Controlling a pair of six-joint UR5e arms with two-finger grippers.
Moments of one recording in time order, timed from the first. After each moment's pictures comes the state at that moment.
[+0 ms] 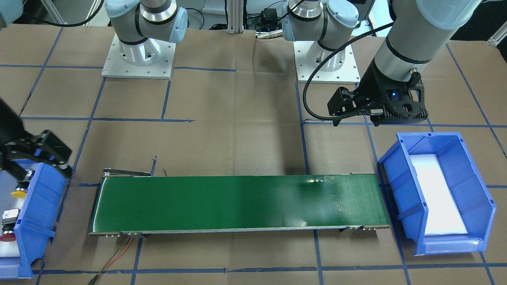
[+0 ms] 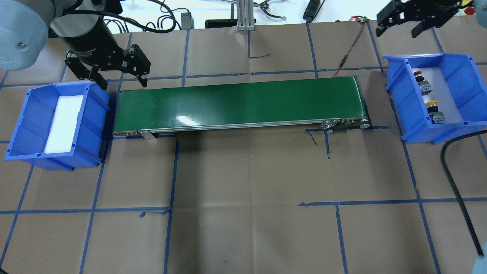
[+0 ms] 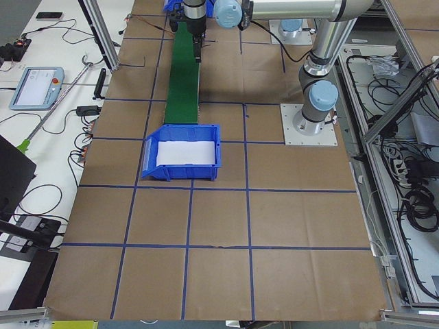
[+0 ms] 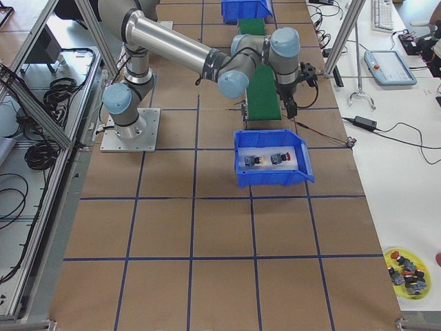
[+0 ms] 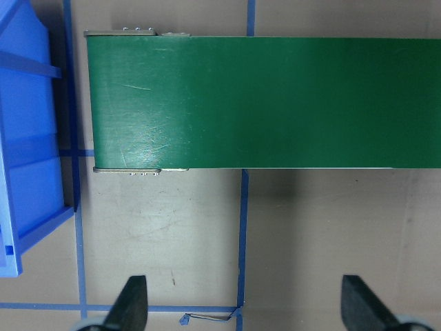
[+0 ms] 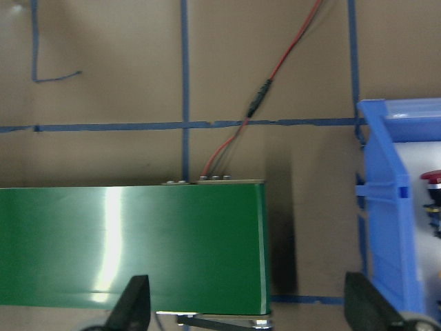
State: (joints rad) left arm -1.52 -1.66 -1.51 -1.56 1.56 0.03; right arm 1.39 -1.36 1.44 -1.84 -1.39 -0.17
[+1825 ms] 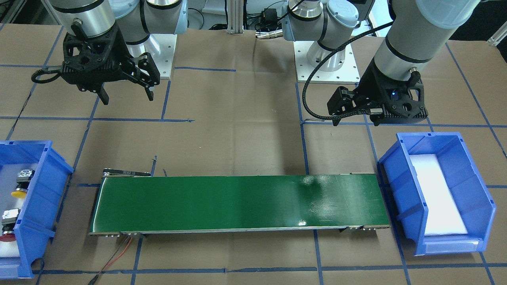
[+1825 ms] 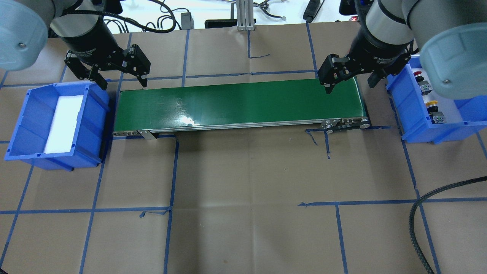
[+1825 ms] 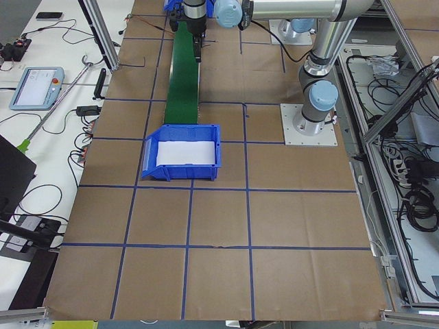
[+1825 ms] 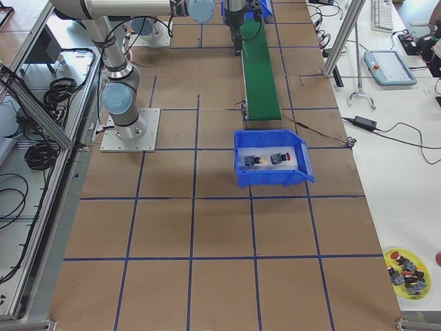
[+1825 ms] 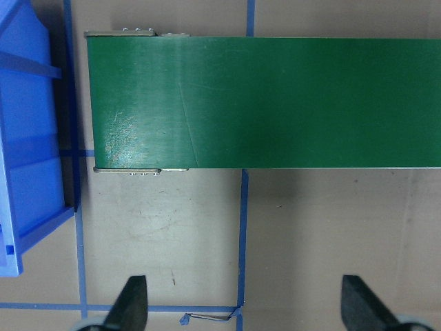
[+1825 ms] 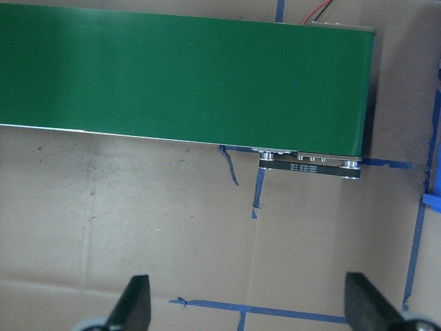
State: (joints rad) left arm -1.52 -1.66 -1.51 -1.56 1.56 0.03; right arm 1.61 -1.62 1.64 -1.68 -1.54 -0.08
